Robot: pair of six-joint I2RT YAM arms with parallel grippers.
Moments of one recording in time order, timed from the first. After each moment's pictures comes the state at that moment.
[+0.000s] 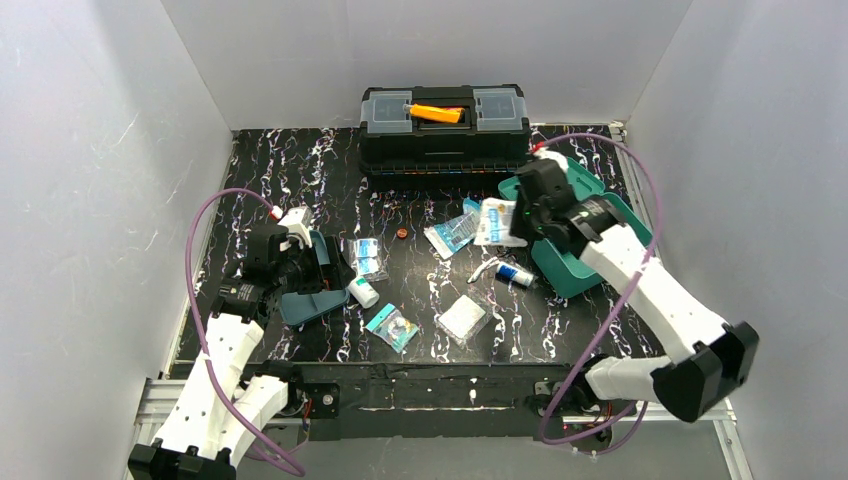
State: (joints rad) left arm -0.19 0.78 0.77 -0.74 0.25 -0.32; right arm 0.62 1.30 1.30 -0.85 0.27 0.56
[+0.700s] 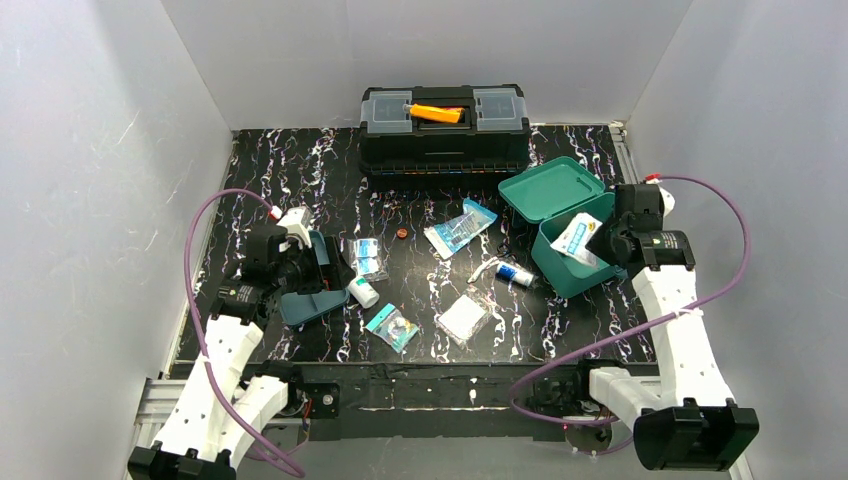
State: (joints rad) left arm -0.19 0.78 0.77 -0.74 0.25 -0.32; right arm 0.05 1.00 1.08 -0.95 0.22 0.59
